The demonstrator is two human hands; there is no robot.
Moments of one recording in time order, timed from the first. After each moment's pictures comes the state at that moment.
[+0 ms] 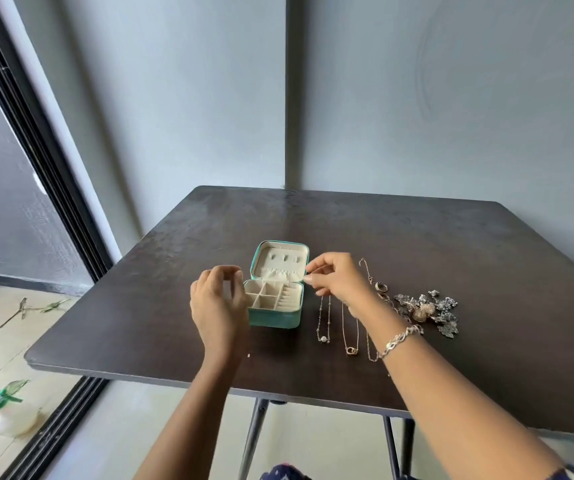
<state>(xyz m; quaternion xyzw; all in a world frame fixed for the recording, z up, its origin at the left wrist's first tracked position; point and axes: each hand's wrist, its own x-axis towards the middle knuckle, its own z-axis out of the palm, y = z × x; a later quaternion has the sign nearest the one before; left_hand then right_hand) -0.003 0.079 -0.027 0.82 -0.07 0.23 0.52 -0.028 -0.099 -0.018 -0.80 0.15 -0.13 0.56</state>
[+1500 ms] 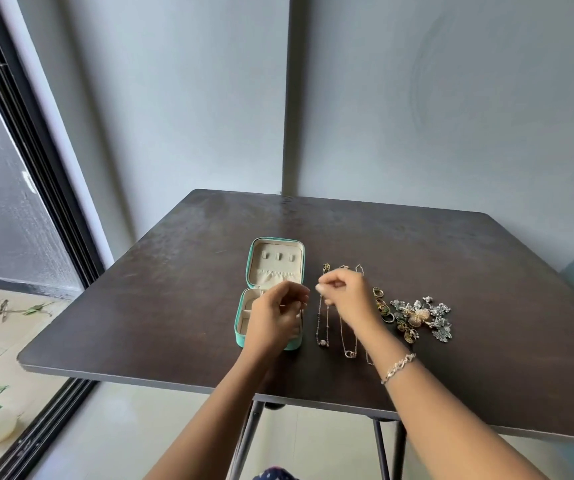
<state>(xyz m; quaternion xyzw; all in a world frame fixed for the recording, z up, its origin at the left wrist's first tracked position) -0.019 0.048 -0.040 0.75 -0.29 0.01 0.59 -0.046 -0.095 -0.036 -0.82 0.22 -0.23 0.47</state>
